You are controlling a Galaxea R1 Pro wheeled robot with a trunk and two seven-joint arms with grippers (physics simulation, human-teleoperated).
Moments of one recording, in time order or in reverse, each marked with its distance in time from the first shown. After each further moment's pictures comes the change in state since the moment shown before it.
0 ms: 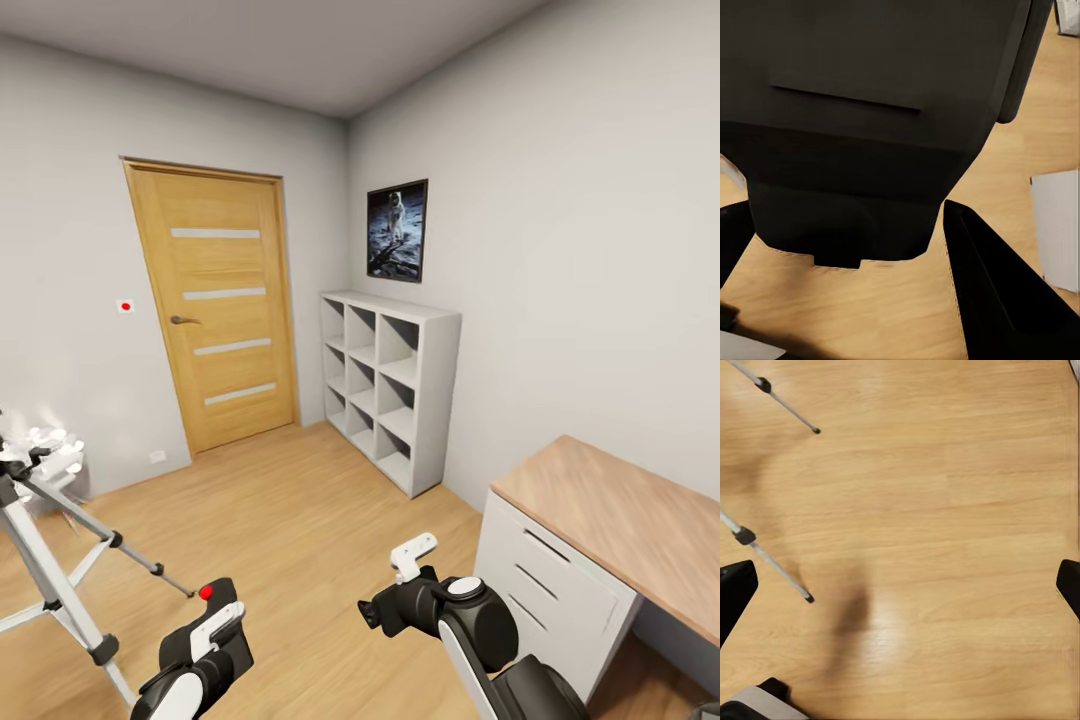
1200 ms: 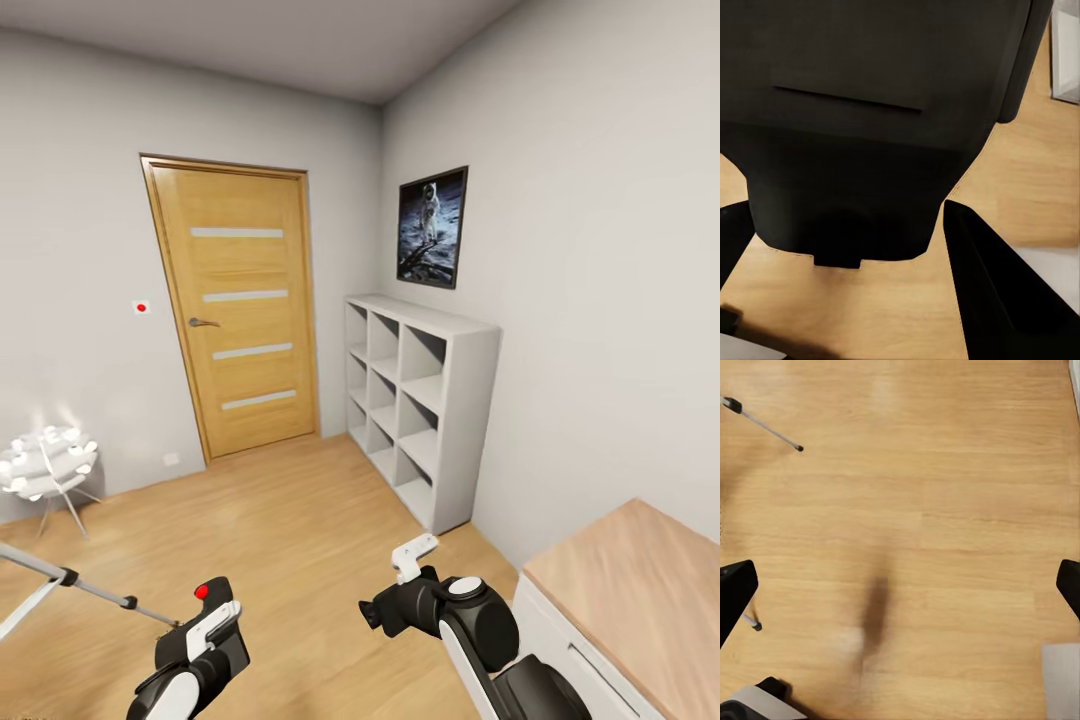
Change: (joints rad) left arm 0.000 0.009 0.007 0.001 0.005 -0.007 -0.002; right arm -0.001 -0.003 0.000 0.000 0.000 0.000 0.000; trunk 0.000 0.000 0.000
